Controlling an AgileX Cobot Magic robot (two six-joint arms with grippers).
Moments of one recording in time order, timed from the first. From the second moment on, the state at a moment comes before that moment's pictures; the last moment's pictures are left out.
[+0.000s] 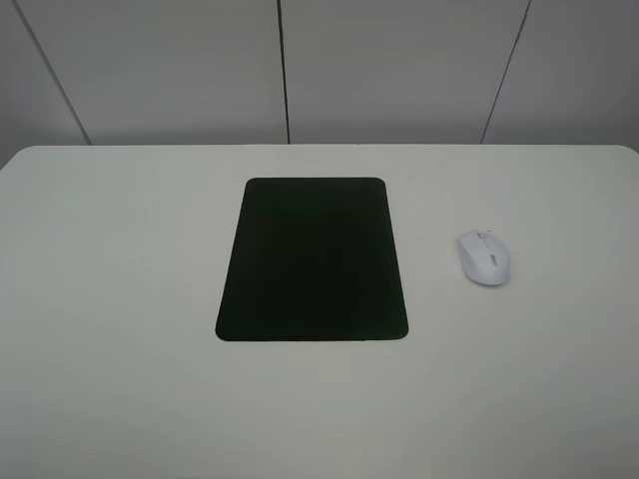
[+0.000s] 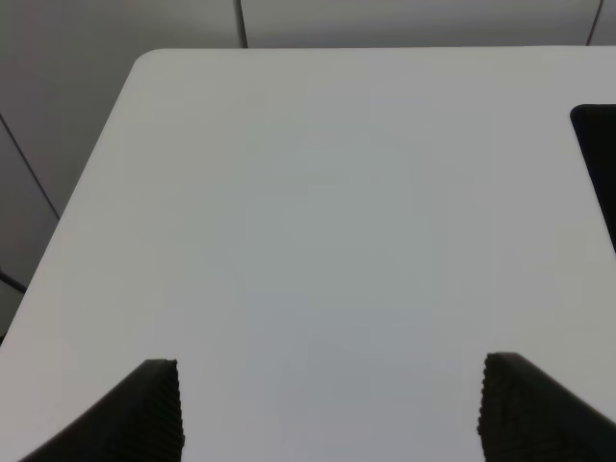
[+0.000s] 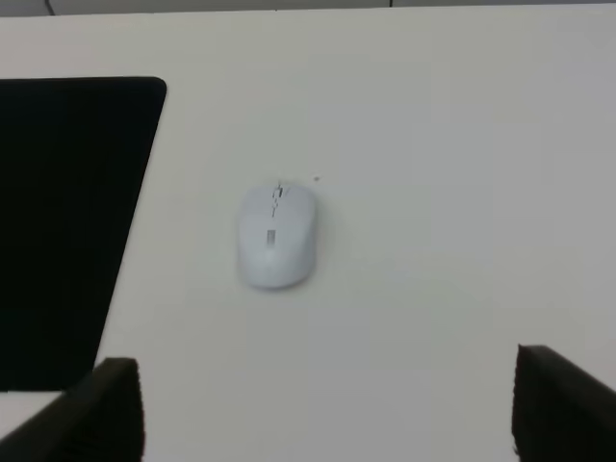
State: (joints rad) left arm -0.01 -0.01 -0.51 0.03 1.08 -0.05; right arm 0.02 0.22 -0.55 -0.02 1.01 0.05
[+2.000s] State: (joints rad) left arm -0.01 -0.01 -0.51 0.03 1.08 -0.05; right arm 0.16 1.91 -1.06 0.00 0.67 0.06
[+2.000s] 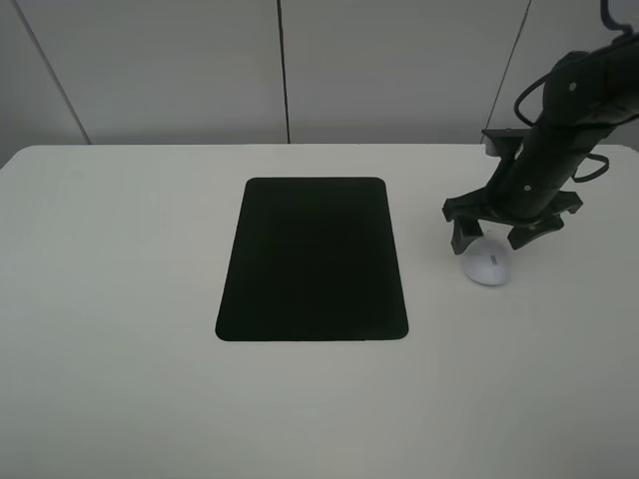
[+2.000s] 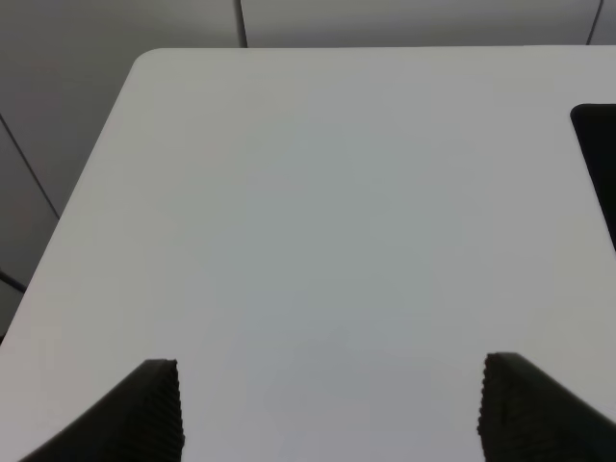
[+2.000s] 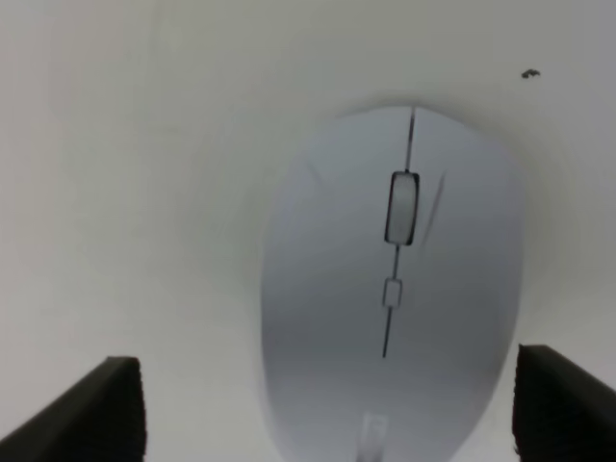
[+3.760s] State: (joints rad) left arm -0.01 -0.01 -0.51 0.03 1.08 -0.05; right arm 0.14 2.01 -1.06 -0.03 0.59 0.11
